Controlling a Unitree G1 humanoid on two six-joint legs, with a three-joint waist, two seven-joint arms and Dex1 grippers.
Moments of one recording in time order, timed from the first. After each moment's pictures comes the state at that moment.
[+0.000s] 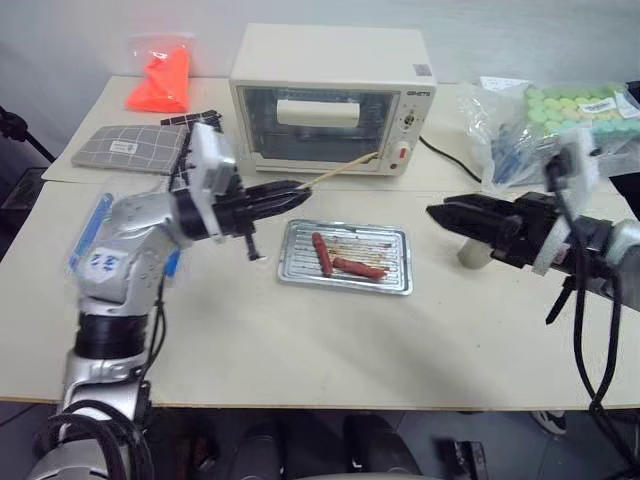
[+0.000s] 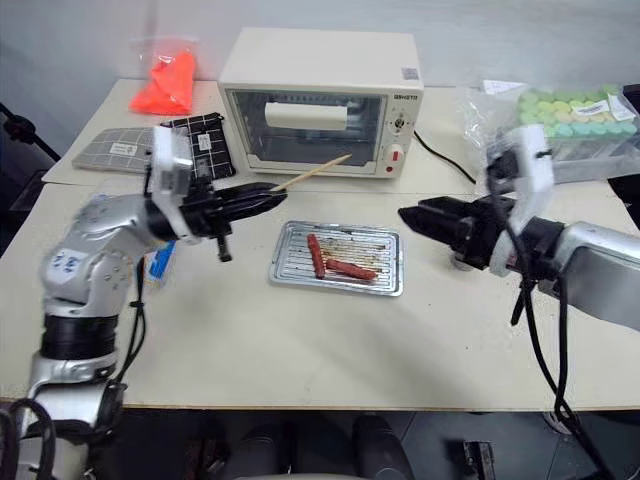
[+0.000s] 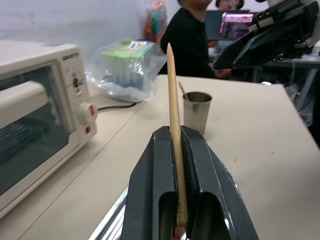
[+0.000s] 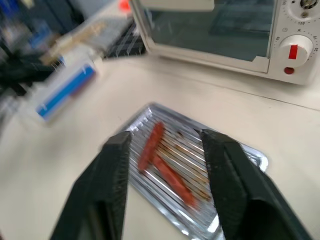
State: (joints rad) left arm -0.63 0.63 0.11 -0.17 -0.58 0.55 -0.94; right arm -0.52 -1.10 -0.16 -0.46 1.56 0.98 0.04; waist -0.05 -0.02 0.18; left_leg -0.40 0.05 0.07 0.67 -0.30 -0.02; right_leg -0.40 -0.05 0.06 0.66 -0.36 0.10
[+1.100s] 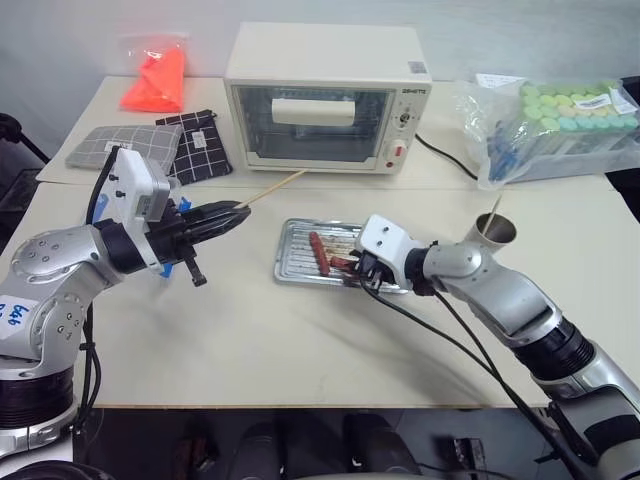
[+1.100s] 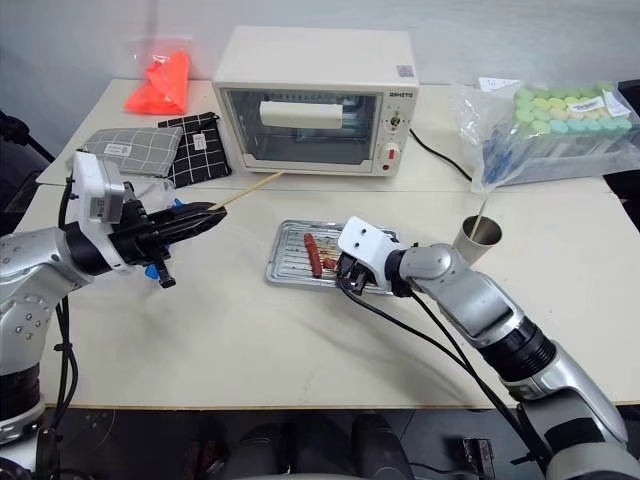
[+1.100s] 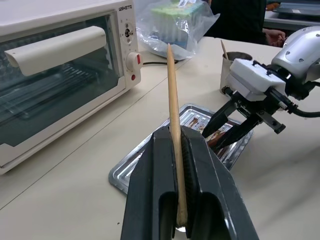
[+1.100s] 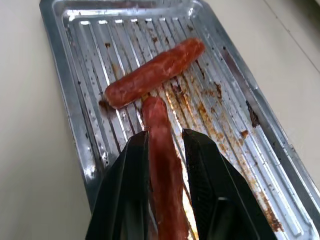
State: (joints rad) left arm -0.40 0.77 0.29 -0.38 -0.66 0.66 -0.80; right arm -0.69 -0.65 0.49 -0.20 0.26 0.71 0.59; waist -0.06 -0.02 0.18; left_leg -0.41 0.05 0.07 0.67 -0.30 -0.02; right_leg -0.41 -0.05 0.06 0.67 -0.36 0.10
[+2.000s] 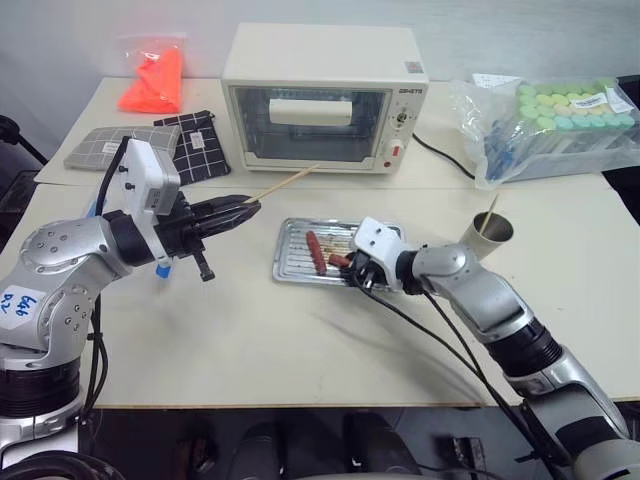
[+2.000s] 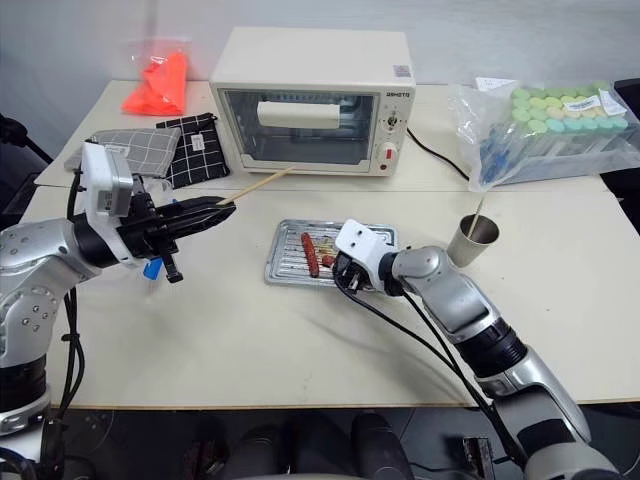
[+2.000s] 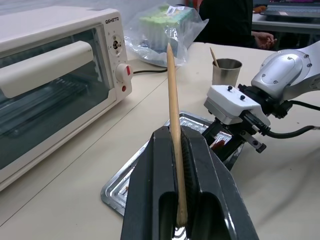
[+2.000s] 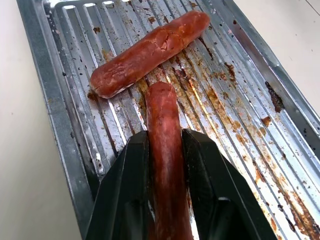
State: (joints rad) left arm -0.46 0.76 0.26 -0.38 -0.66 0.66 -0.80; right arm -0.68 -0.53 0.42 -0.06 0.15 0.70 0.68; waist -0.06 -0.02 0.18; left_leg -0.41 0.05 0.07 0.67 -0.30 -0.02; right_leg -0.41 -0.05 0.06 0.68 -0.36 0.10
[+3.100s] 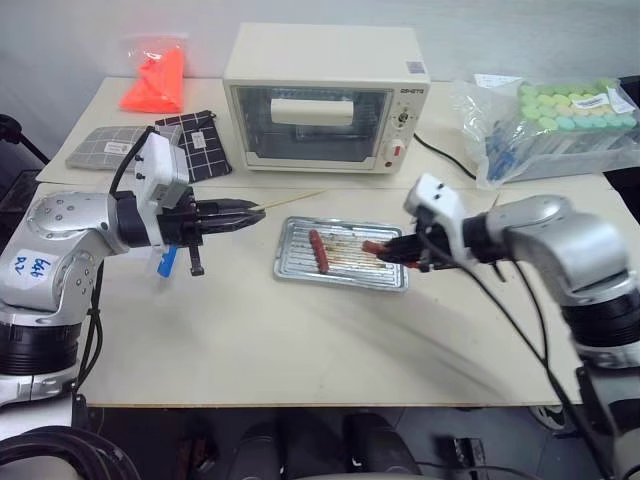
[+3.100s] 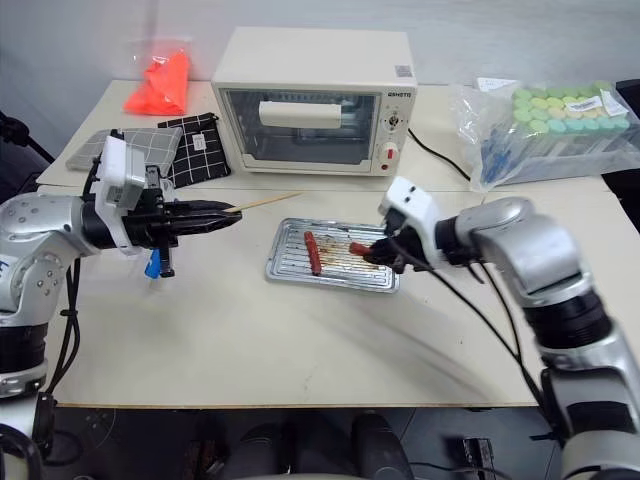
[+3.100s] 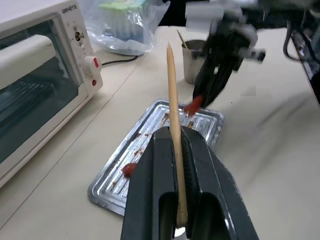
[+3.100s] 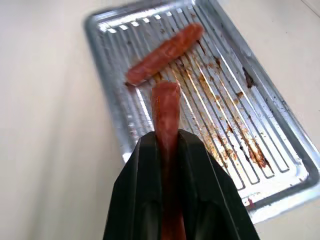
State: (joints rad) left arm -0.62 0.85 0.09 -0.10 -0.57 0.48 -1.14; right arm -0.85 -0.87 0.22 -0.19 0.47 1.14 1.14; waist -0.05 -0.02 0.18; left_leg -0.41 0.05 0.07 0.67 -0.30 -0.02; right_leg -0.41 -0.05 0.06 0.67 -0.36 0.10
